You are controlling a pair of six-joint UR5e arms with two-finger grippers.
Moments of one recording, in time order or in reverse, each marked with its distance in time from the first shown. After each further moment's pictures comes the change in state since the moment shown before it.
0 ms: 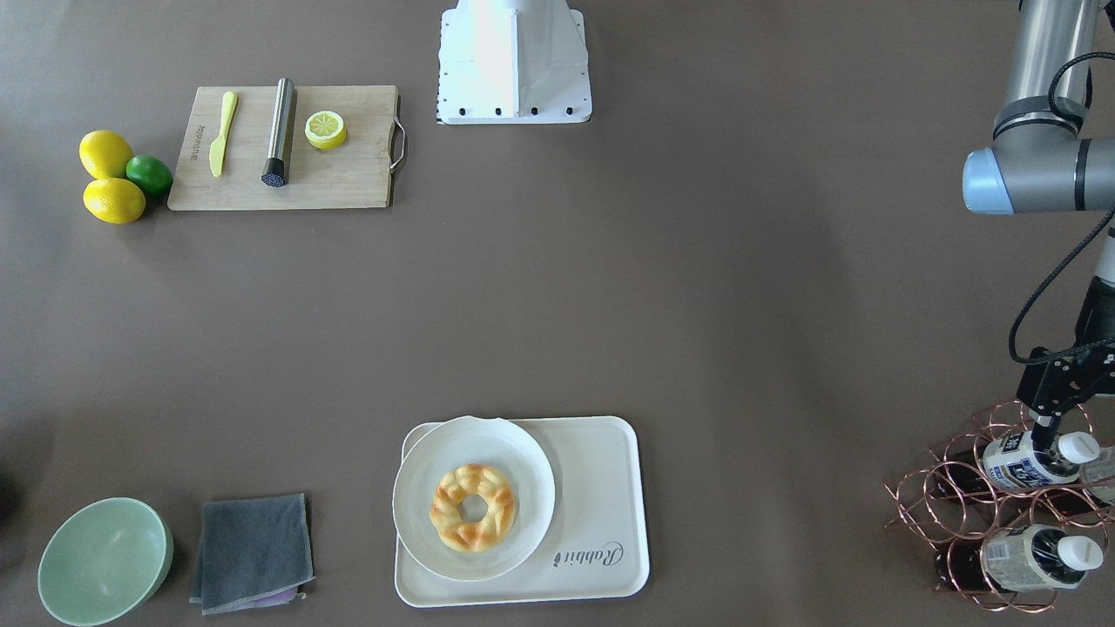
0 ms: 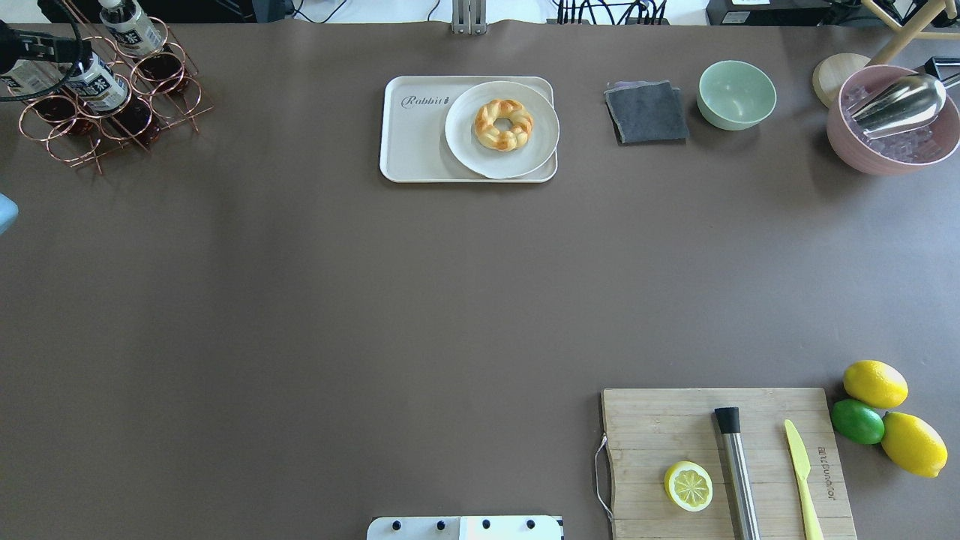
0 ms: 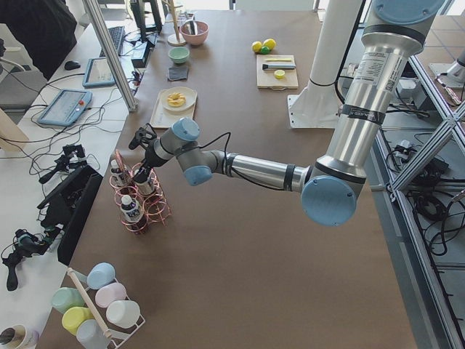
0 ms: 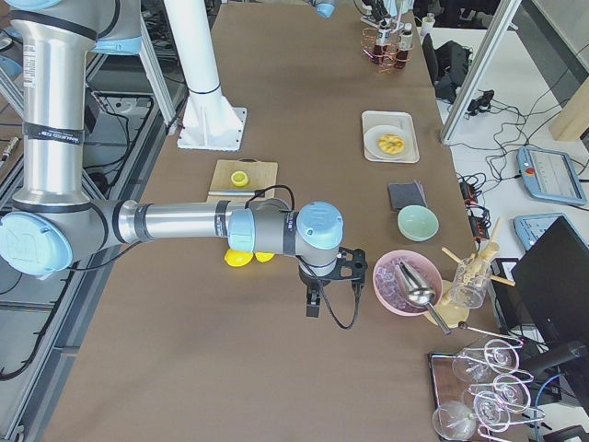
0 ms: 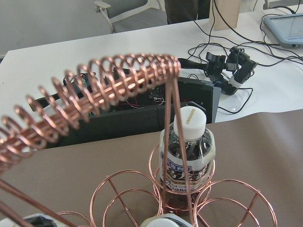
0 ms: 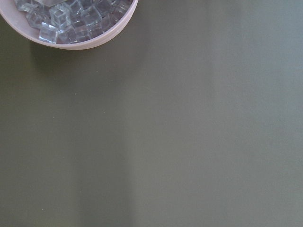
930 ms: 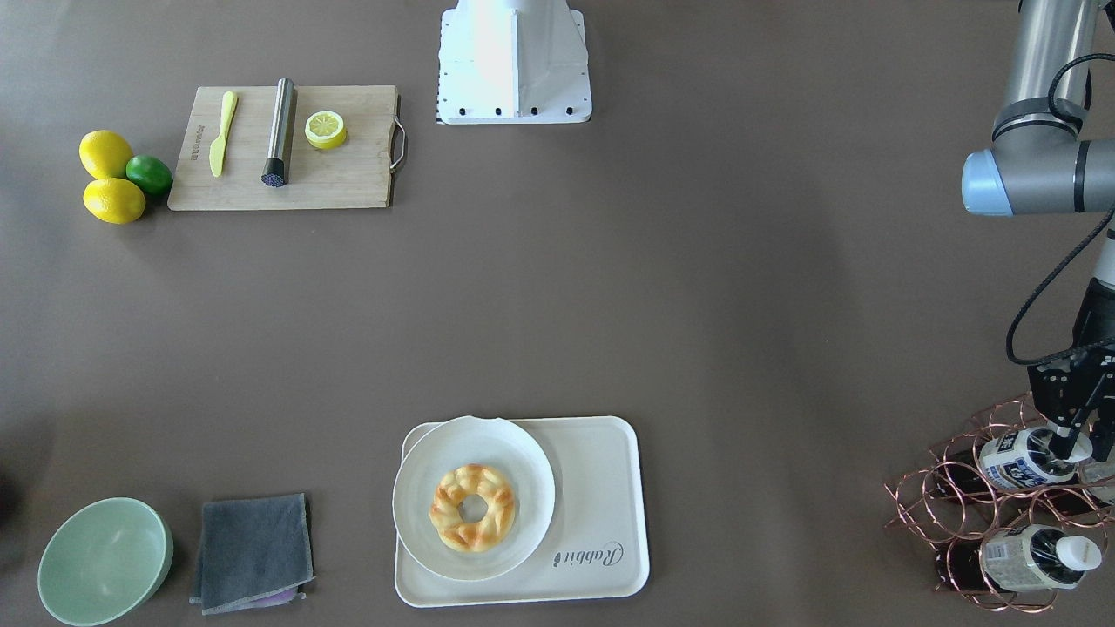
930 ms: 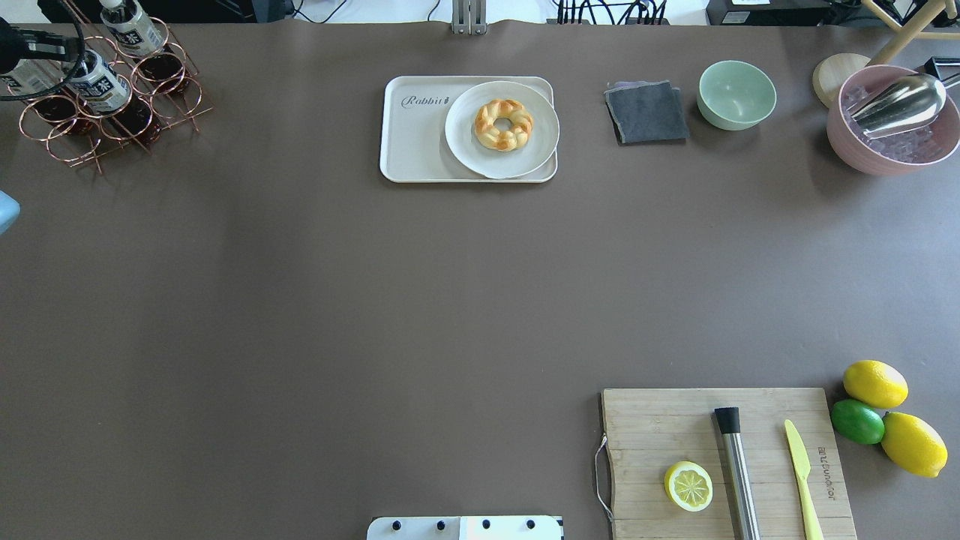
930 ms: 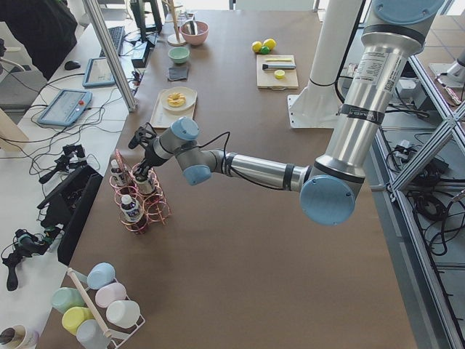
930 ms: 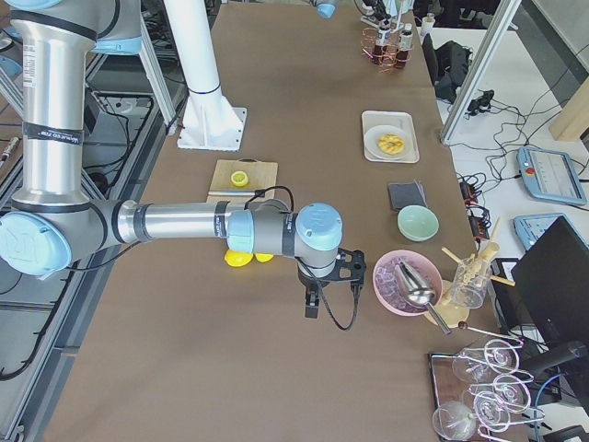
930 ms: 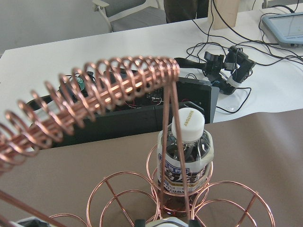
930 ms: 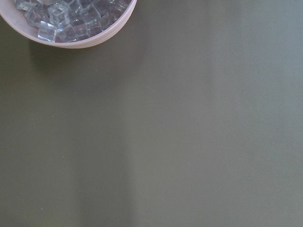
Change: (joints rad) left arm 0.000 -0.006 0.003 0.001 -0.010 0.004; right arm 0.000 -0.006 -0.001 0.001 0.000 -0.001
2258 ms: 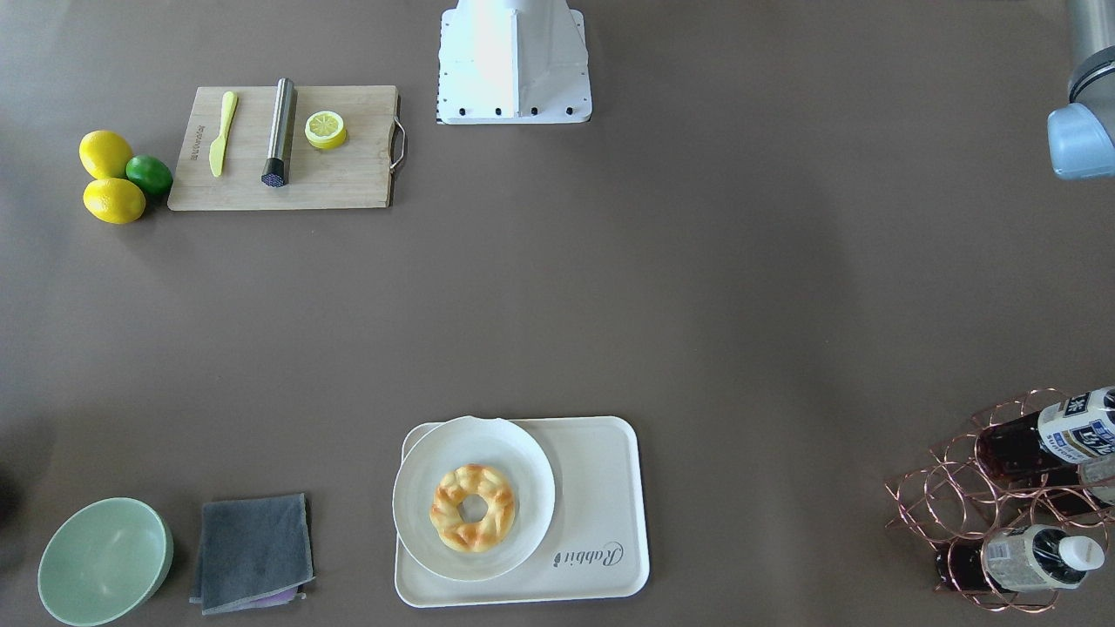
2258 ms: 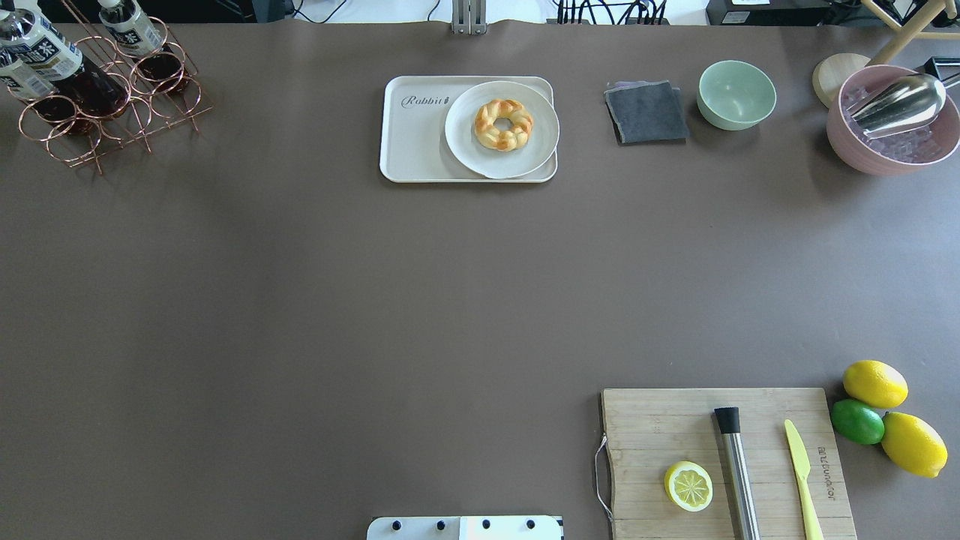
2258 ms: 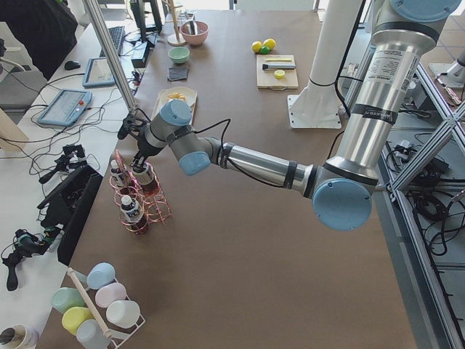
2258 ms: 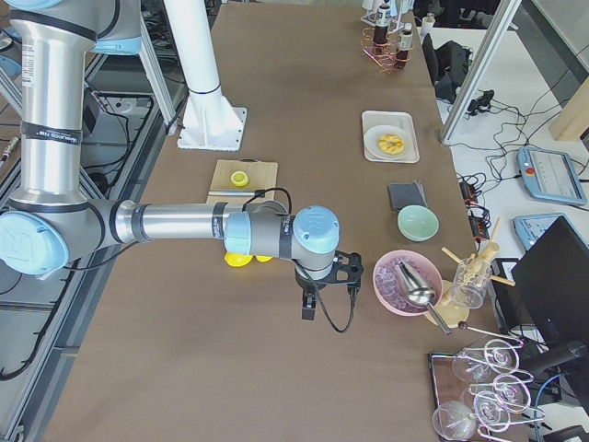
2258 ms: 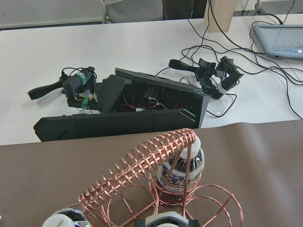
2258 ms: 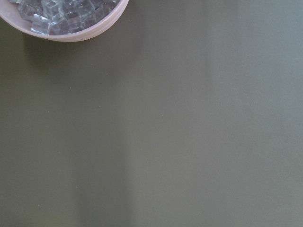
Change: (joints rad) left arm -0.170 0.009 -0.142 0.180 -0.250 0.009; right arm 0.000 -0.011 0.000 0.000 0.000 -0.001
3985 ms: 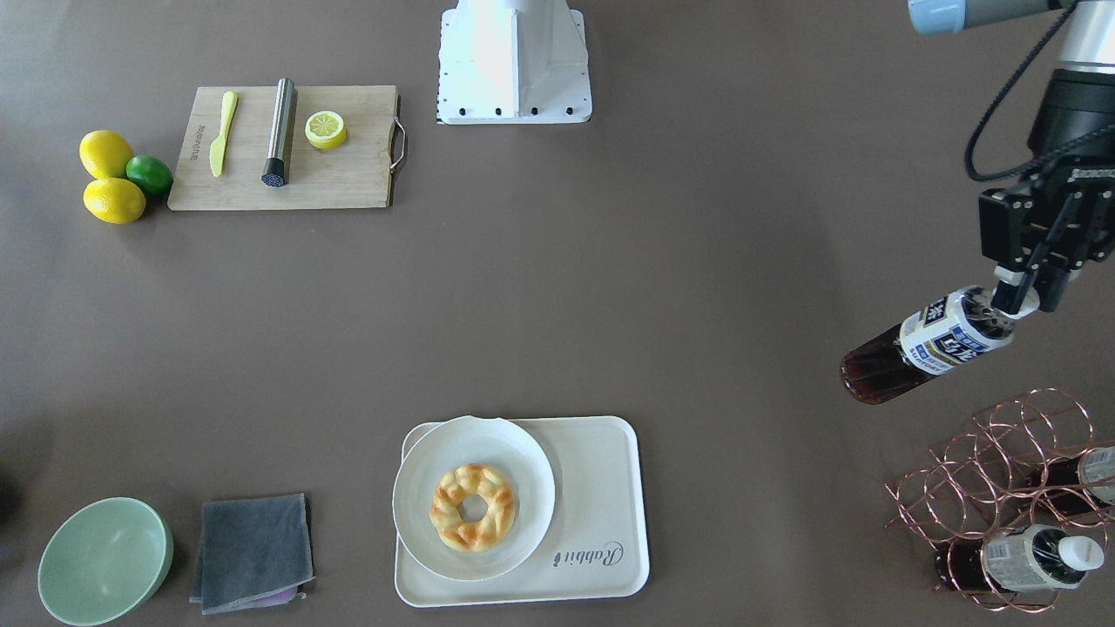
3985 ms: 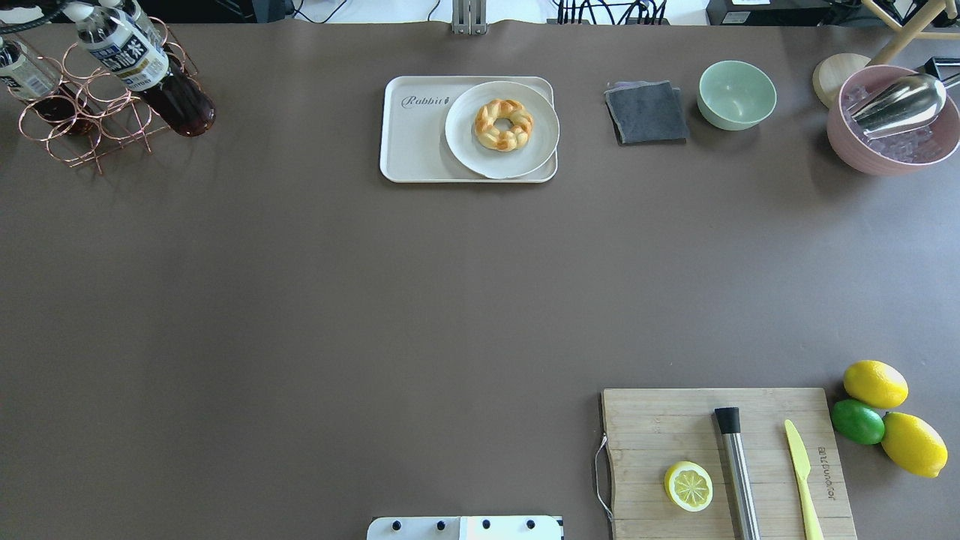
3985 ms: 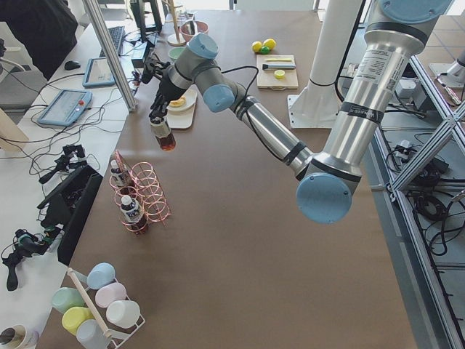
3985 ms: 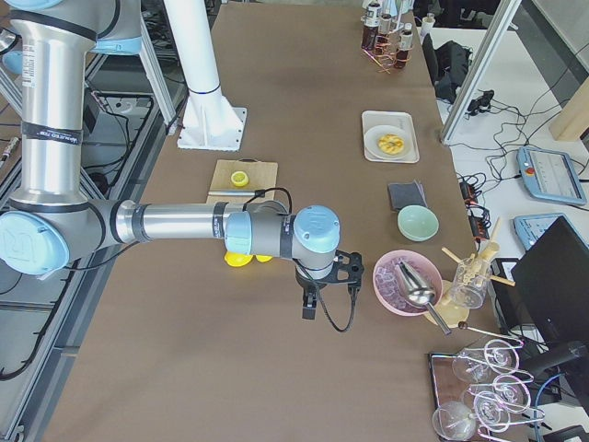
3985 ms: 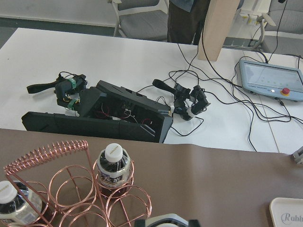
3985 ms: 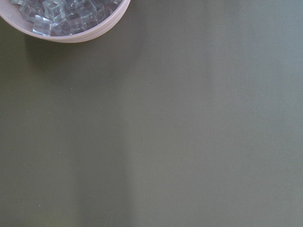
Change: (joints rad) left arm 0.211 -0.065 -0.472 0.526 0.235 -0.309; right arm -0.001 0.002 0.000 0.000 0.002 0.000
